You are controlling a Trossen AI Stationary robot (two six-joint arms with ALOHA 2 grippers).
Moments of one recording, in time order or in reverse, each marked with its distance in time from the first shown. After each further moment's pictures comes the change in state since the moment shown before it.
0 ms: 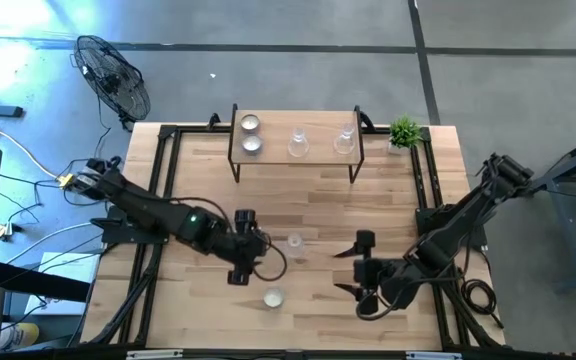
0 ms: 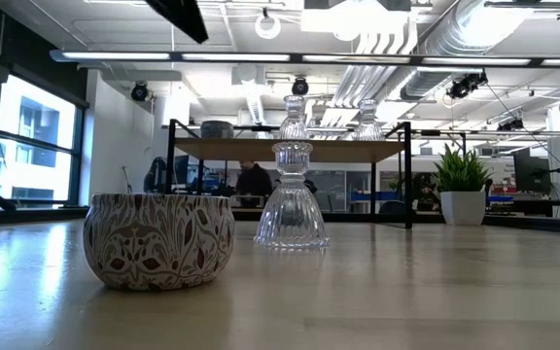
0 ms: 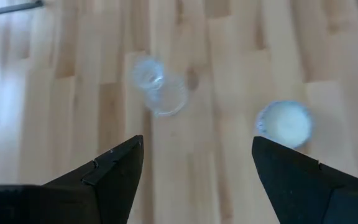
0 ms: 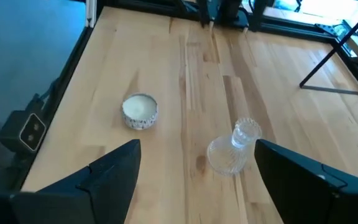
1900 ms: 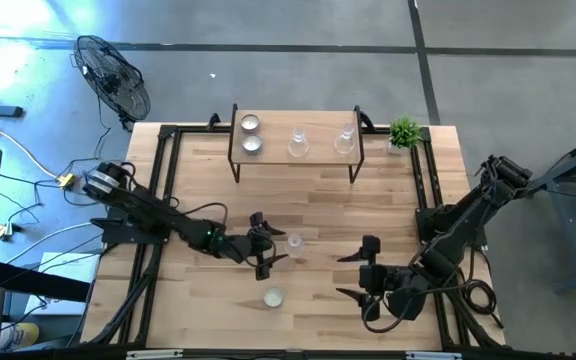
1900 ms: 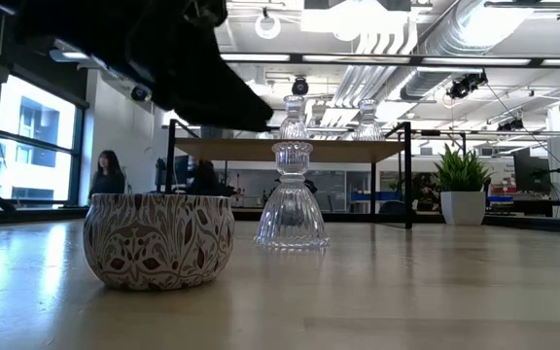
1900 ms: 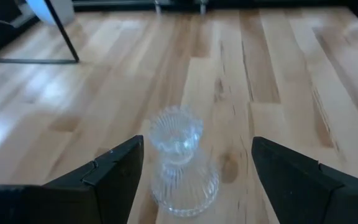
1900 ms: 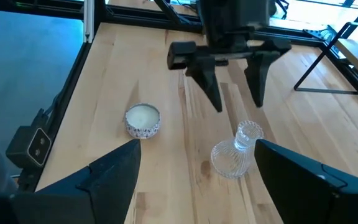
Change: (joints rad) left arm 0.049 0.098 -0.623 1.263 -0.185 0.075; right arm 0.065 0.016 0.000 0.020 0.106 0.079
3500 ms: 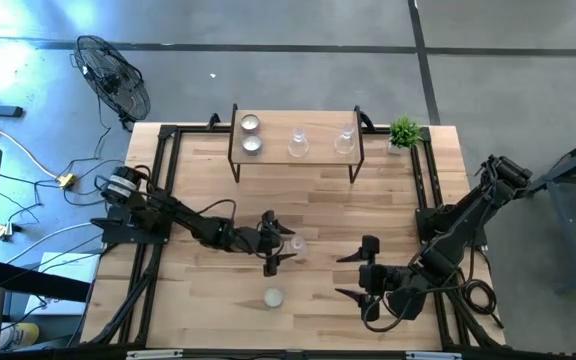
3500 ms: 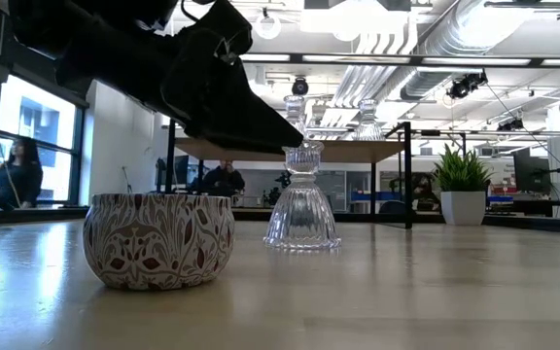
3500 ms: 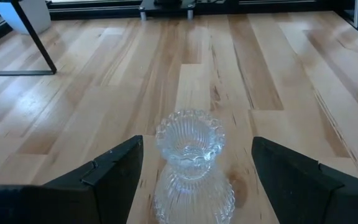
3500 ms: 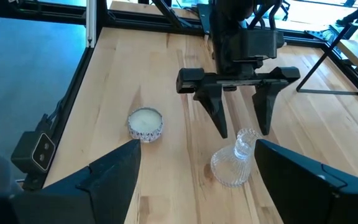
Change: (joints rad) left arm 0.091 0.133 0.000 0.209 0.145 0.088; right arm -0.001 0.000 0.000 0.019 -0.003 0.001
